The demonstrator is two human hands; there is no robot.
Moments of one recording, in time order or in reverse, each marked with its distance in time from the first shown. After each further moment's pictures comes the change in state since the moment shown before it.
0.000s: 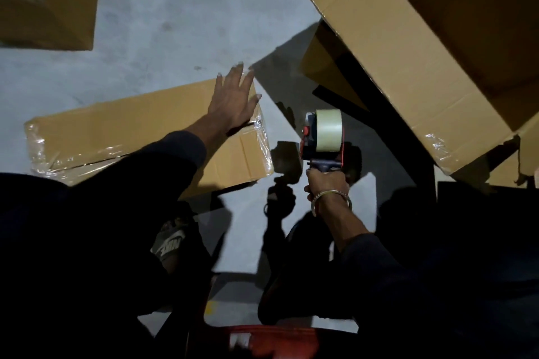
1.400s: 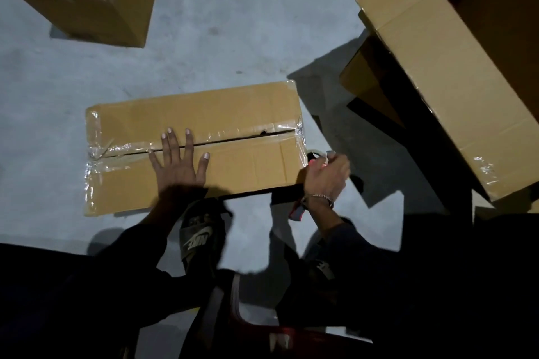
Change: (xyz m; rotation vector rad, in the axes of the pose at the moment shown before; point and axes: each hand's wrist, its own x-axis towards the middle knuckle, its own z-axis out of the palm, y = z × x) left_hand -0.224 -0.133 0.043 0.013 0.041 -0.543; right_hand -0.001 -0.004 0.106 -0.187 0.392 -0.519
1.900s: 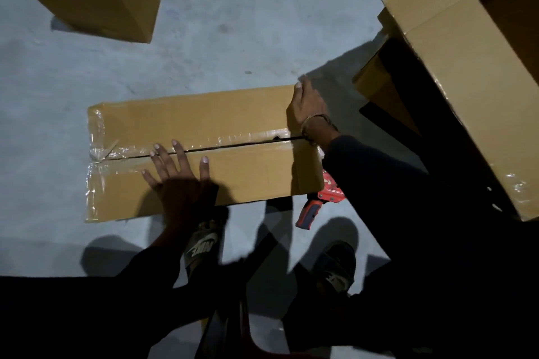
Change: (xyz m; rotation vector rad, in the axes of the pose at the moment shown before) left_hand -0.013 0.004 0.019 -0.104 0.196 -0.276; right_hand 0.096 -0.142 0.084 -0.177 -0.464 -0.424
